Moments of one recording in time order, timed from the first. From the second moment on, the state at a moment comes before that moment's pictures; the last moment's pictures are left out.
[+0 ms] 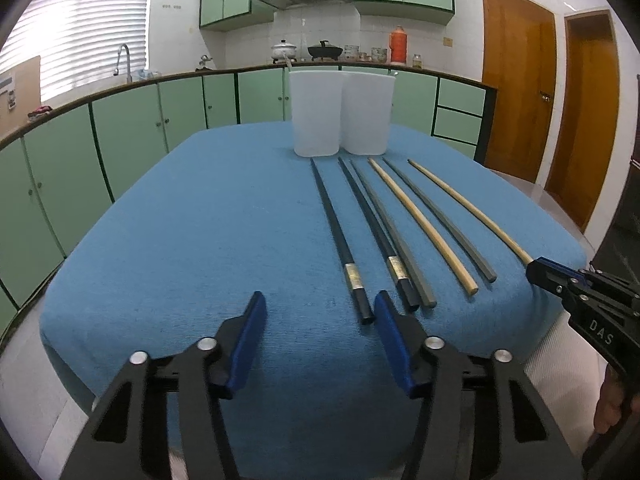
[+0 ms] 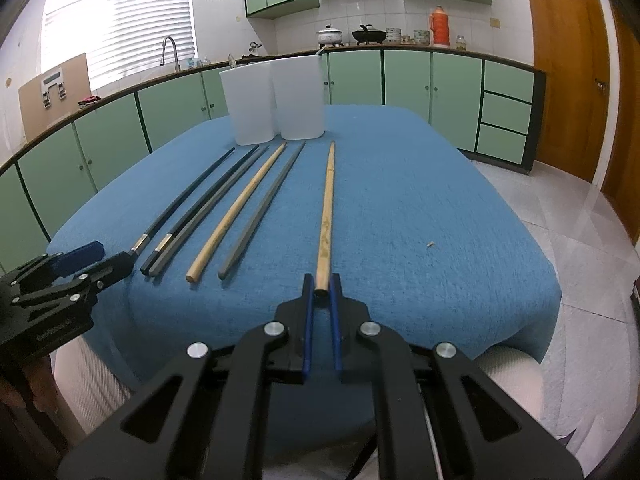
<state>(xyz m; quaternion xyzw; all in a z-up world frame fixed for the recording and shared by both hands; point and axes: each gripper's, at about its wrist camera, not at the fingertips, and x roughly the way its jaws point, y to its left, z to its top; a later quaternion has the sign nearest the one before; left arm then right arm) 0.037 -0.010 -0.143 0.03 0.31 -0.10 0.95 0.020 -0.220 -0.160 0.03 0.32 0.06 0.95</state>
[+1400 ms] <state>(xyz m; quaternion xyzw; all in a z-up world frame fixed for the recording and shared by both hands) 0.049 -0.013 -0.023 0.06 0.17 -0.10 0.98 0.050 -0.260 -0.040 0.01 0.20 0.08 0.98</state>
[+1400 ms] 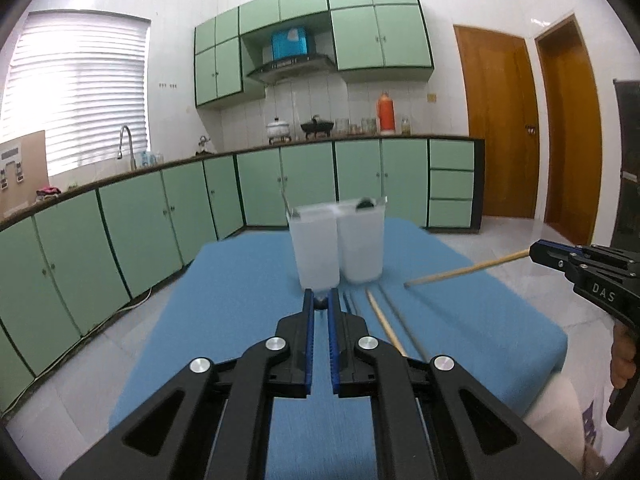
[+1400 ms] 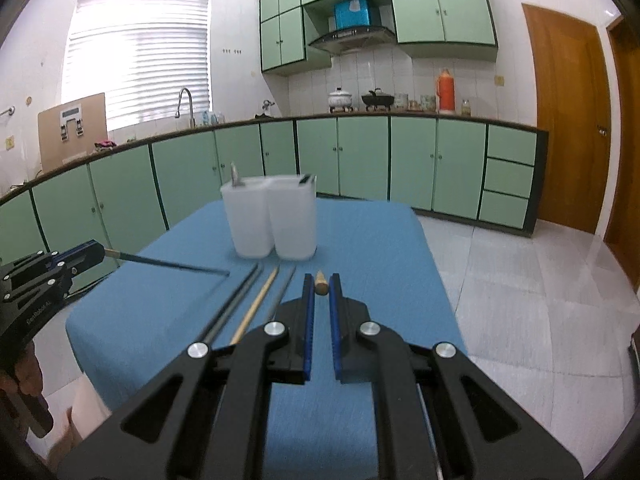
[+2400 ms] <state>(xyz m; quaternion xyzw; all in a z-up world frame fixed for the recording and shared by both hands) 0.138 -0.002 0.062 0.00 0.14 -0.13 0.98 0.148 -0.231 0.073 -0.03 0.18 0.15 0.97</state>
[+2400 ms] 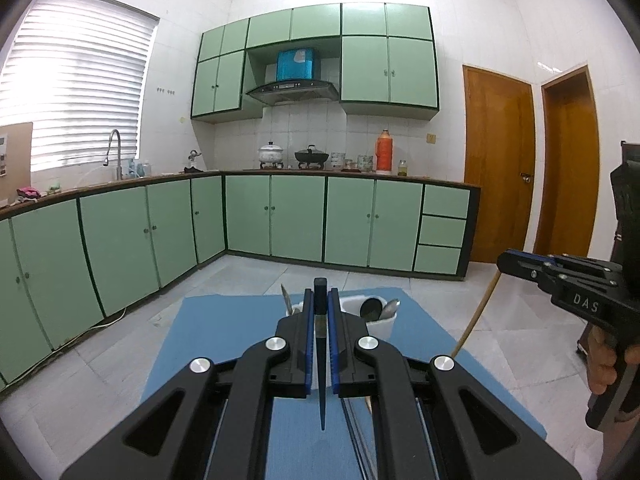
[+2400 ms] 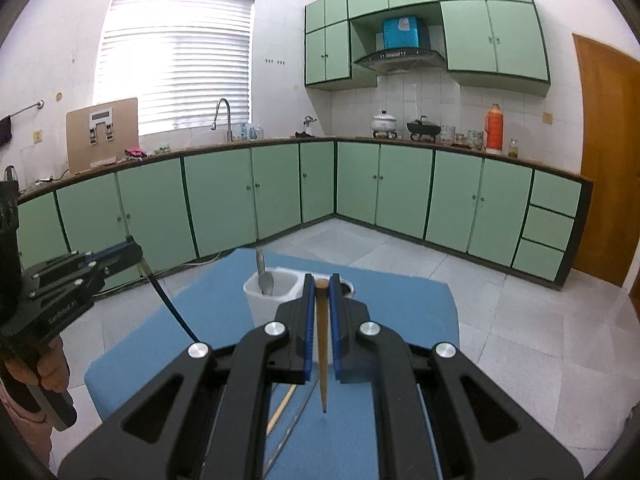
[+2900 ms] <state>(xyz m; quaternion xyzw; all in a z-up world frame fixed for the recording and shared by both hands) 0.160 -0.013 0.142 0.00 0.03 -0.14 0.99 0.186 -0.232 0.164 -0.01 0.10 0.17 0.98</state>
